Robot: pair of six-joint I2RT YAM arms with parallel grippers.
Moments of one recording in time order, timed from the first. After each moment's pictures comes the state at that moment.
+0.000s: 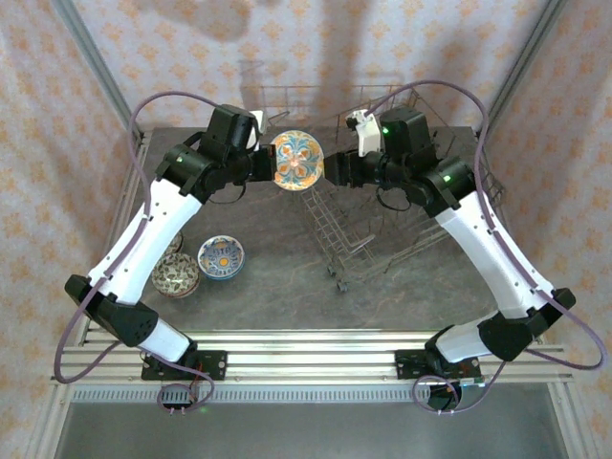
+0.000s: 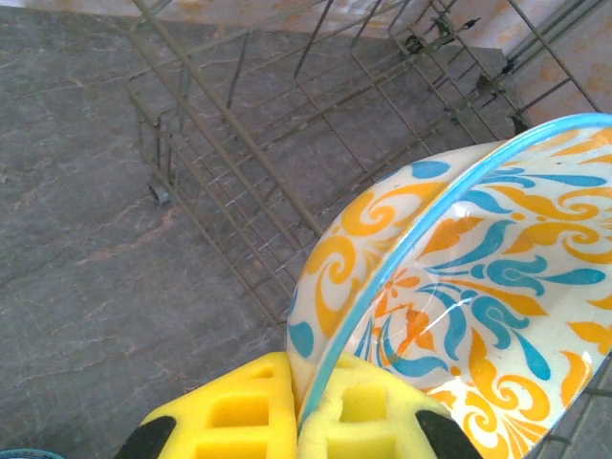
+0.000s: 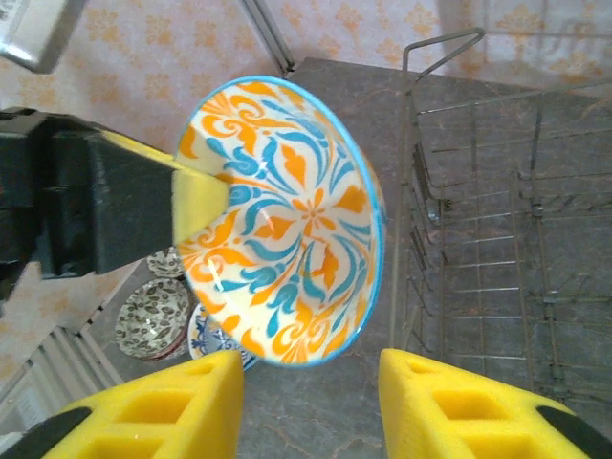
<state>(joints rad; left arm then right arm) -0.48 1.52 1.82 -1.00 0.01 -0.48 0.58 1.41 1.72 -0.83 -0.28 0.28</state>
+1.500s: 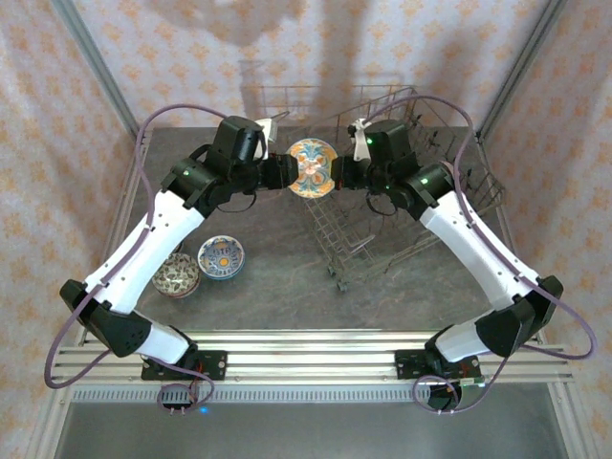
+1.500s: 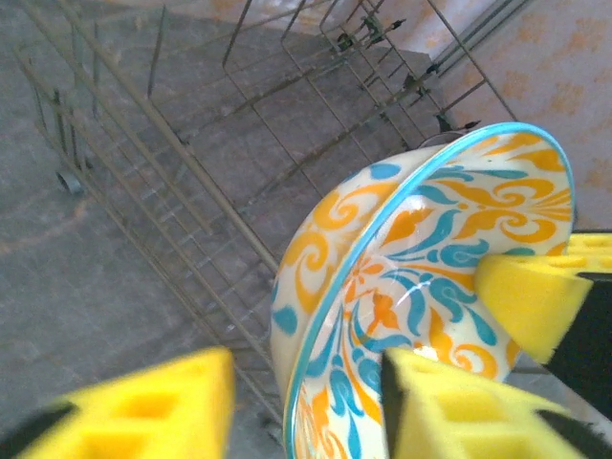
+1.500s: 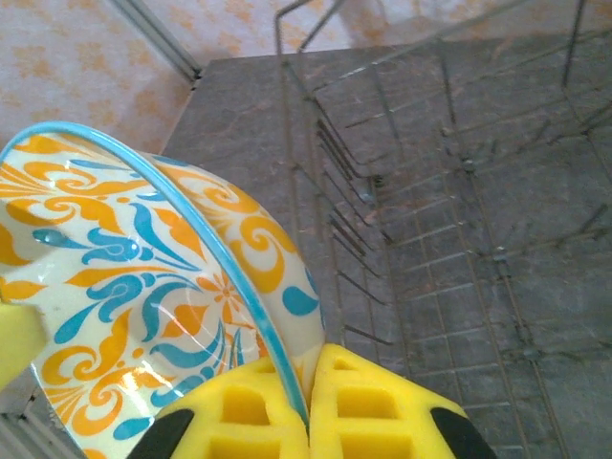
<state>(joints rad) -0.54 1.46 1.69 -0.86 0.08 -0.57 0.58 1.43 1.56 -0.72 -0.11 0.45</state>
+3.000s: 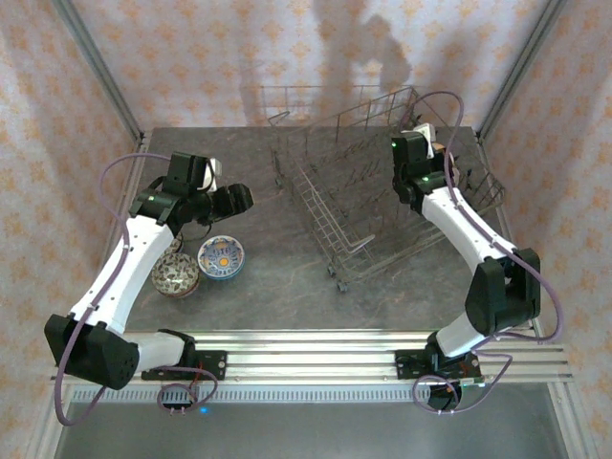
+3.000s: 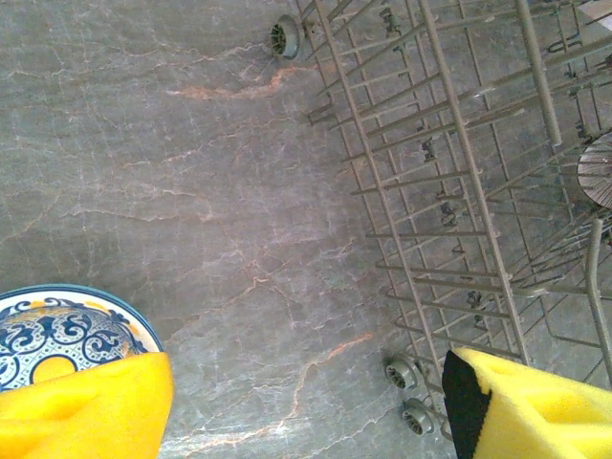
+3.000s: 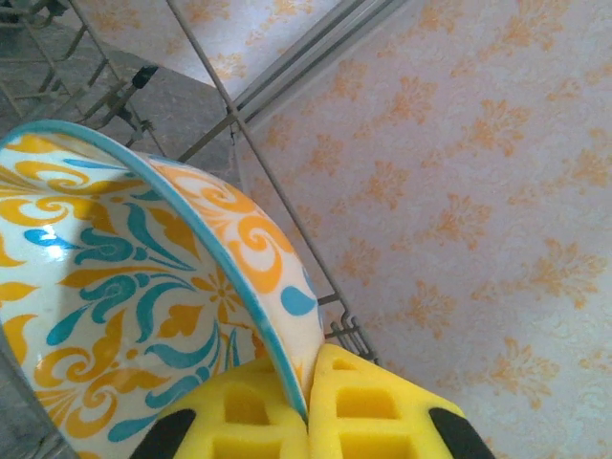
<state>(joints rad) -0.19 1.25 1.24 -0.87 0.24 -0.57 0.29 1.55 1.27 -0.36 0.98 -0.35</state>
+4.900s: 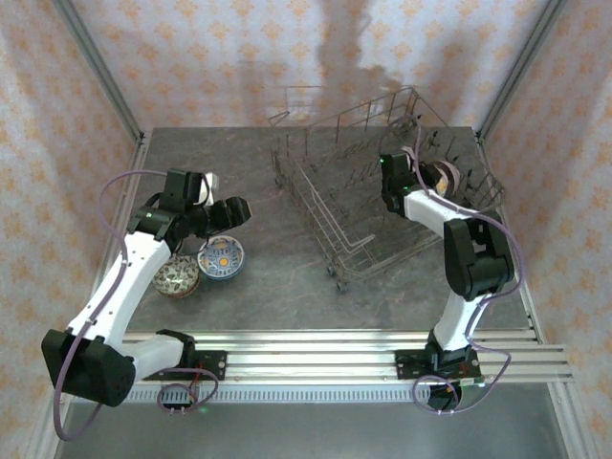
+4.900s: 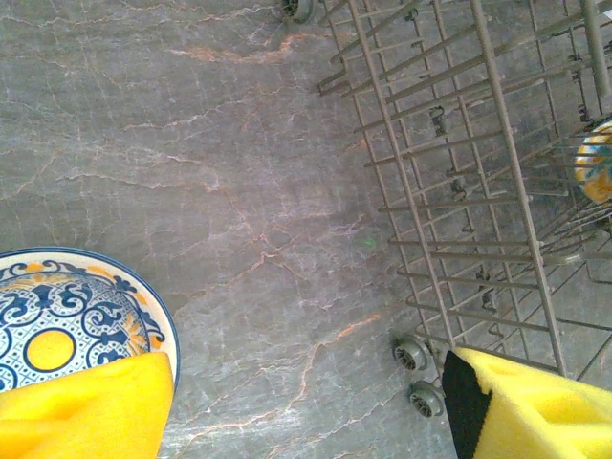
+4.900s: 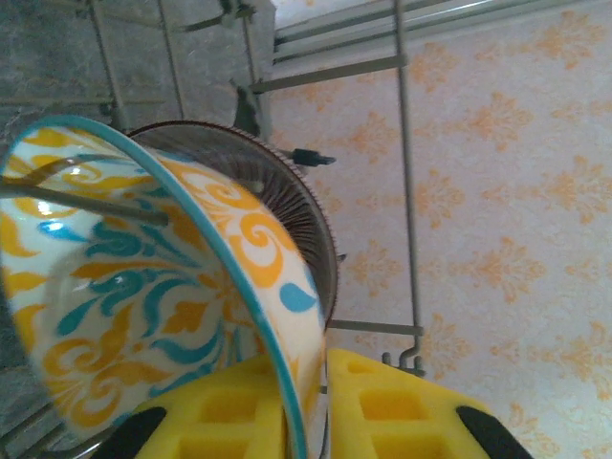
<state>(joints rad) -0.17 1.15 1.08 -0.80 0.29 -0.57 0.26 1.81 1.17 -0.08 1.03 -0.69</state>
